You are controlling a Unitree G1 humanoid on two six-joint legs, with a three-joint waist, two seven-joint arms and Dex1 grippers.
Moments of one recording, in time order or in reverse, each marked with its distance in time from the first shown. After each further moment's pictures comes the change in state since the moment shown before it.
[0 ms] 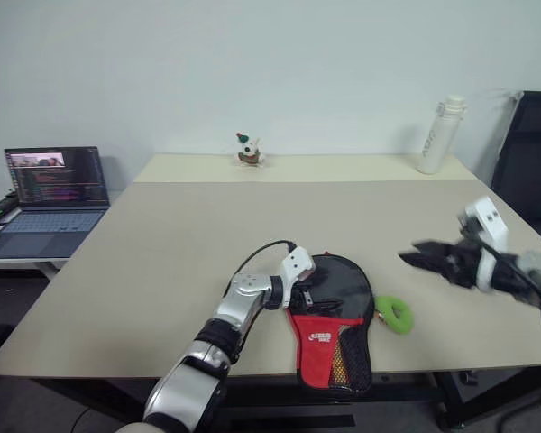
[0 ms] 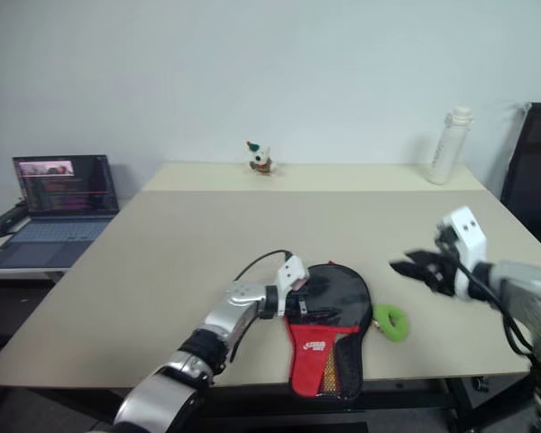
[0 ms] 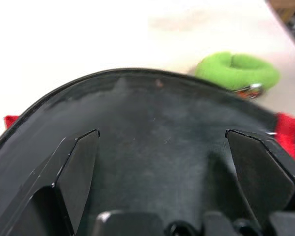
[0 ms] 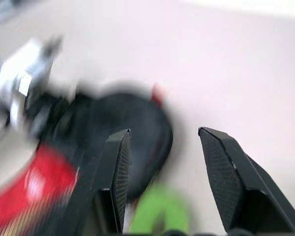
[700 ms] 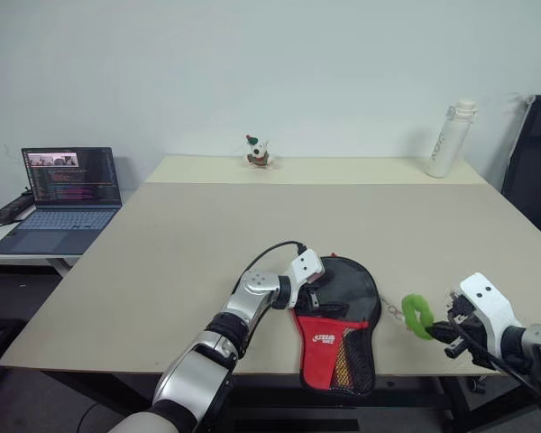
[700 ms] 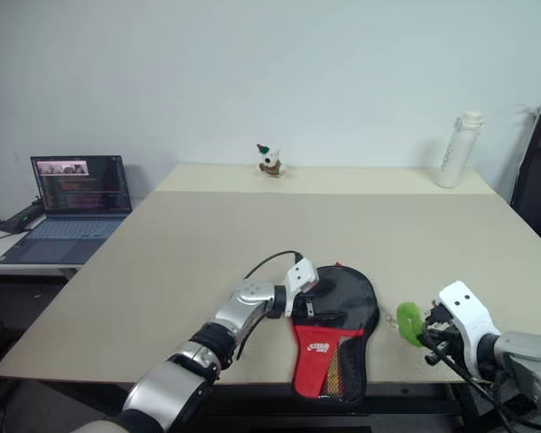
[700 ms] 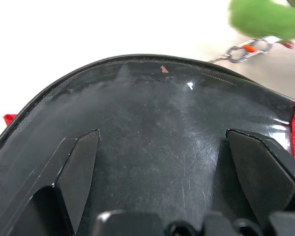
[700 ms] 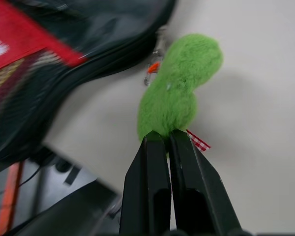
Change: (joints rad) left arm -0.125 -0.065 -0.060 0.301 0.057 -0.145 0.058; right arm 0.488 -0.069 -0.031 -0.470 -0.141 0.285 -0.008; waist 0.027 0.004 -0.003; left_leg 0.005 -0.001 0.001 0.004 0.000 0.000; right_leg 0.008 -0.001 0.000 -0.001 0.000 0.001
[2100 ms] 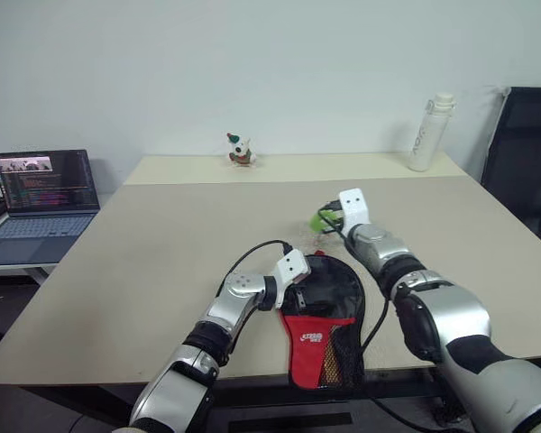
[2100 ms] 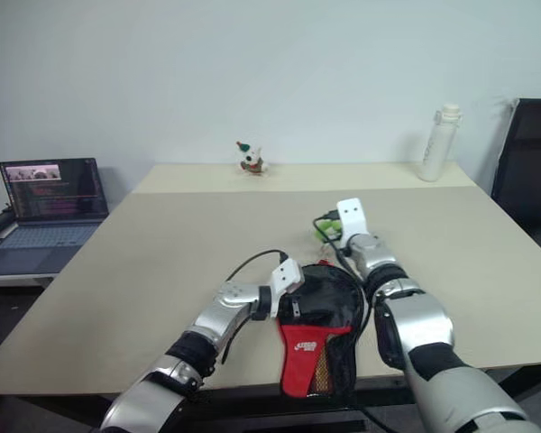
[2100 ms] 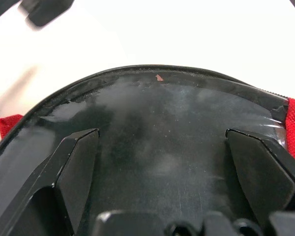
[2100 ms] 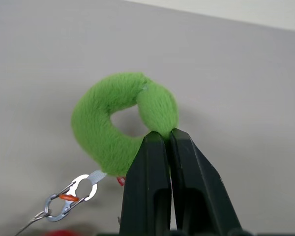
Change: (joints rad) left arm 0.119 0.098 -0.011 -0.266 -0.023 0.122 0.000; right arm -1.219 0.613 0.229 2.126 -0.484 -1.307 -0.573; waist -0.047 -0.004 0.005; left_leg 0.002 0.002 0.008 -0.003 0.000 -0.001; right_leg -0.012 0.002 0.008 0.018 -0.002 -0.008
